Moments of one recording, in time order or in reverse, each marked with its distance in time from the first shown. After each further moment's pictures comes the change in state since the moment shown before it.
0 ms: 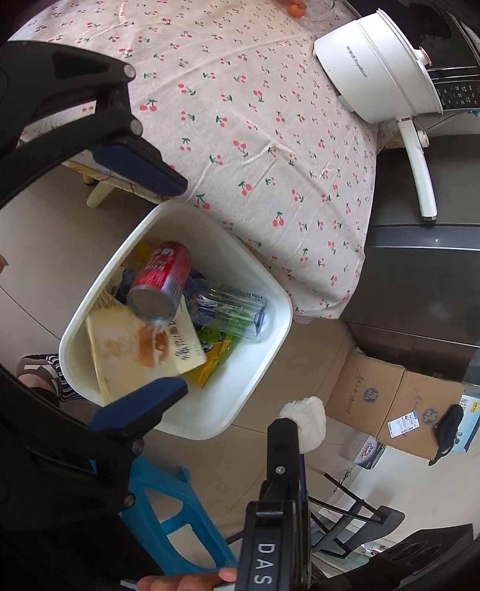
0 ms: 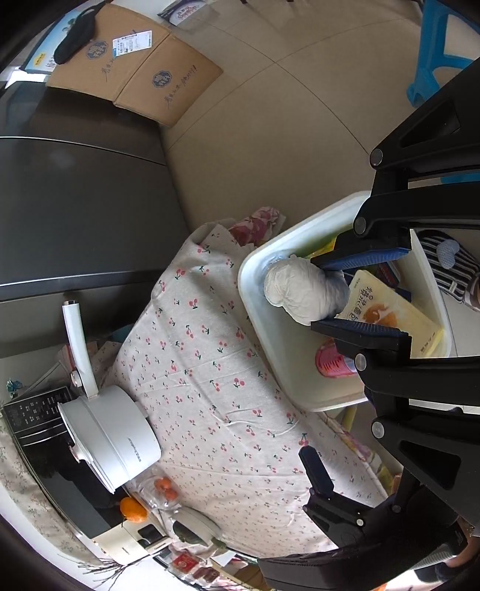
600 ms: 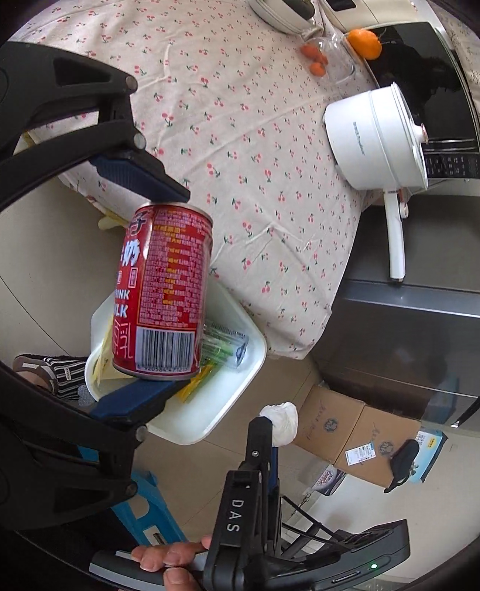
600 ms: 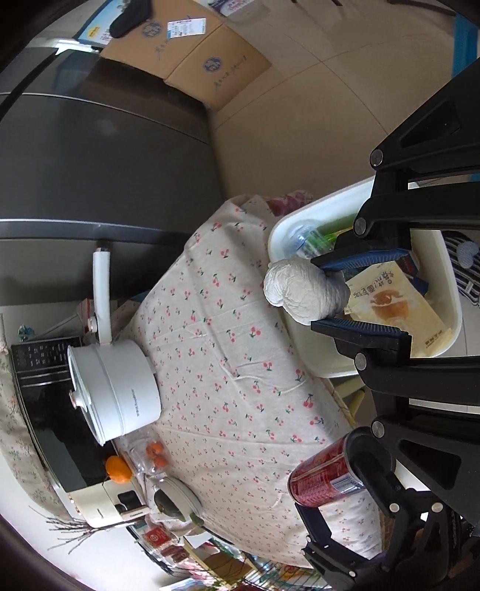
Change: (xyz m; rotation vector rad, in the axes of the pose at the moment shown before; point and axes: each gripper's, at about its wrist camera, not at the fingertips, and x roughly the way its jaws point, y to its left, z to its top) left arm -0.051 0.027 -0.018 -0.114 -0.102 0.076; right arm -0.014 0.044 -0.003 -0.126 -0.086 0.011
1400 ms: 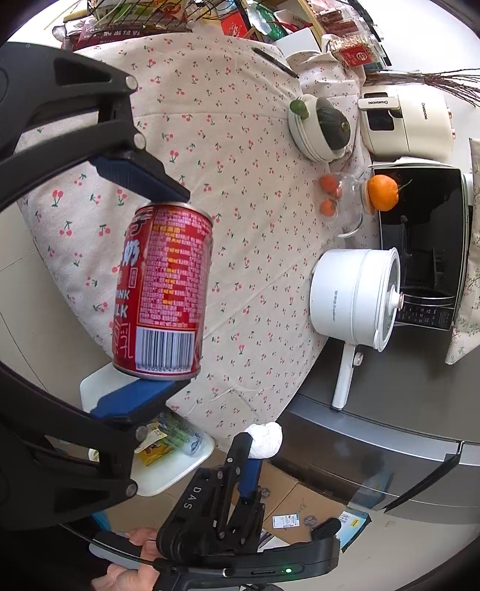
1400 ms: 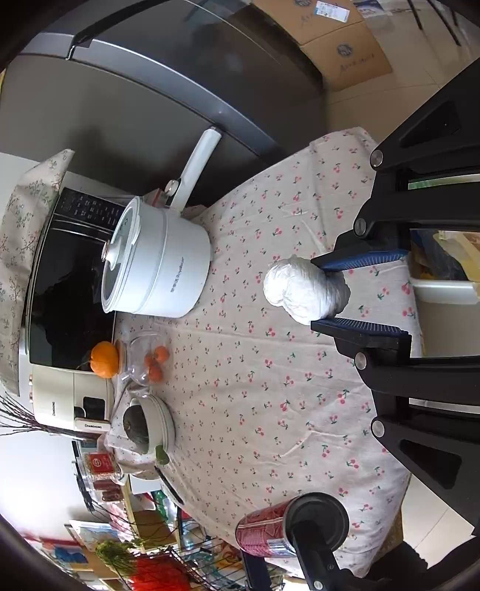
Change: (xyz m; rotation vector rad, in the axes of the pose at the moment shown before) left arm -0.111 0.157 -0.021 -0.242 -0.107 0.219; right arm 0.012 0.188 0.047 -0.399 -0.160 0.010
